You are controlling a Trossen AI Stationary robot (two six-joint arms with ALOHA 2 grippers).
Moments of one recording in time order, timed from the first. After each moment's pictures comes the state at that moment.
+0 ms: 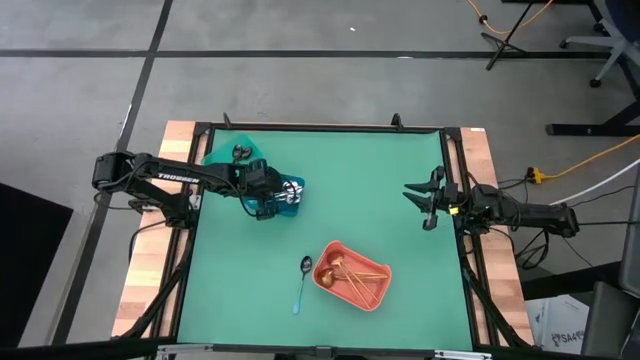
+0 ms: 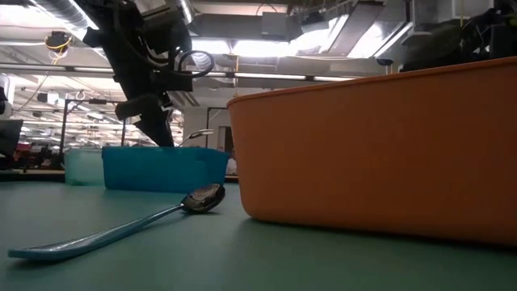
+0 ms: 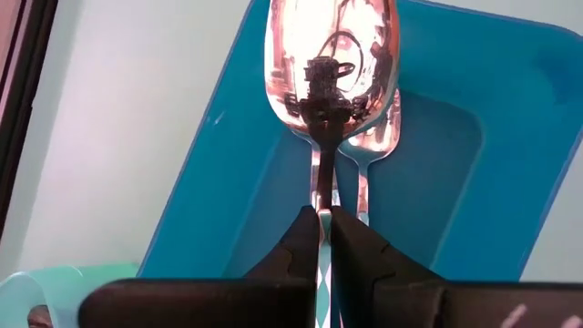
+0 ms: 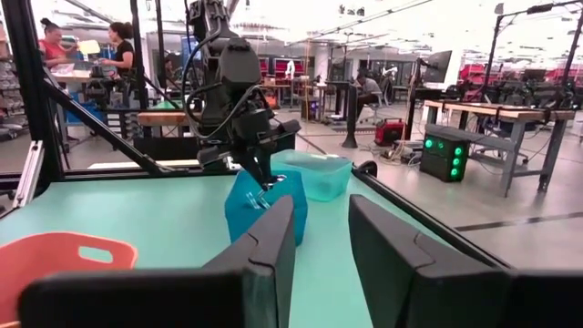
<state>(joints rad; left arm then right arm) 0.17 1.35 0.73 -0.46 -0.28 0.06 -0.03 0.01 0.01 0.10 0.17 -0.05</state>
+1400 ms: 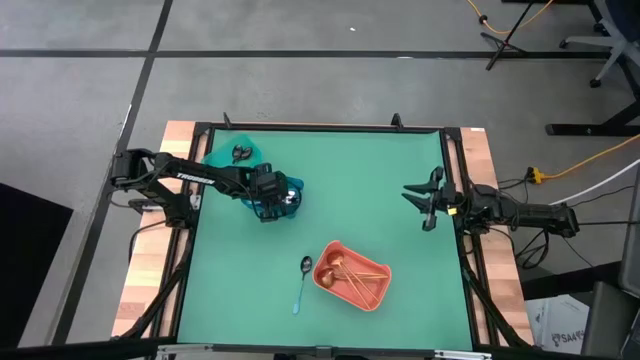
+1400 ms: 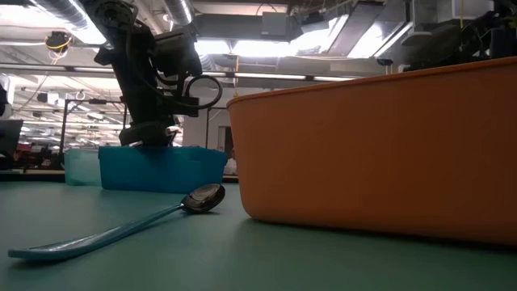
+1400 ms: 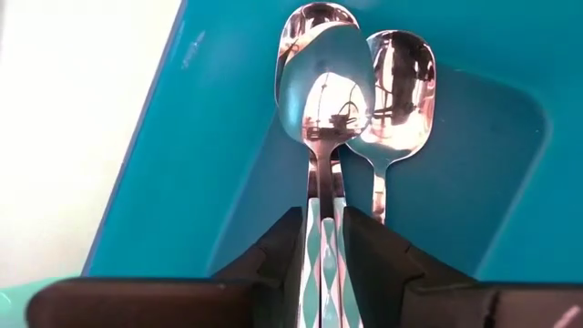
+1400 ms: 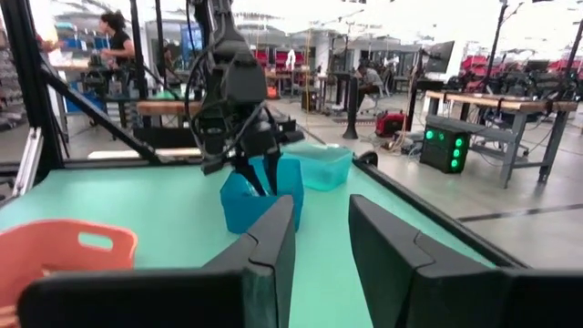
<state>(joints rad) 0.18 1.50 0.73 -0.40 -0.28 0.06 -0.03 0.01 0.01 0.07 0.17 -0.05</state>
